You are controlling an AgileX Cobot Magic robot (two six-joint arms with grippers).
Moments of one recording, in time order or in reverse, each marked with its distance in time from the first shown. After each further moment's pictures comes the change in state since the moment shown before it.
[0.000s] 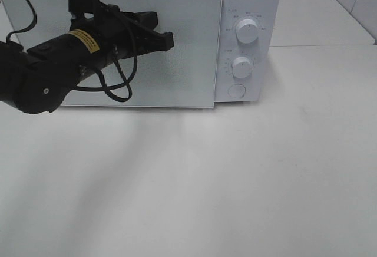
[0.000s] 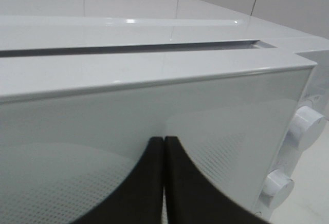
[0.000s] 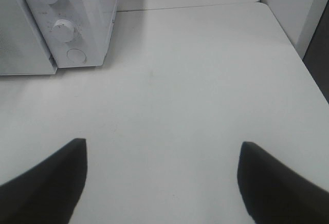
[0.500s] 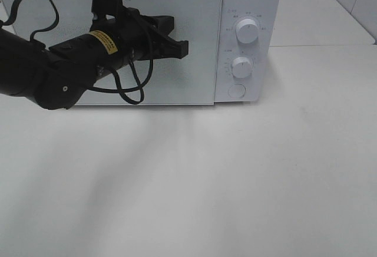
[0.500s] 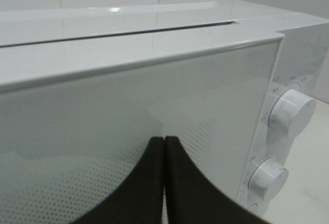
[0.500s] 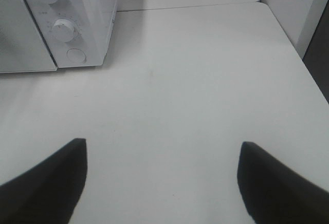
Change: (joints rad) left arm -0.011 0.060 -0.071 0.050 0.032 0.037; right arm 0.000 0.000 0.000 0.000 0.000 0.000
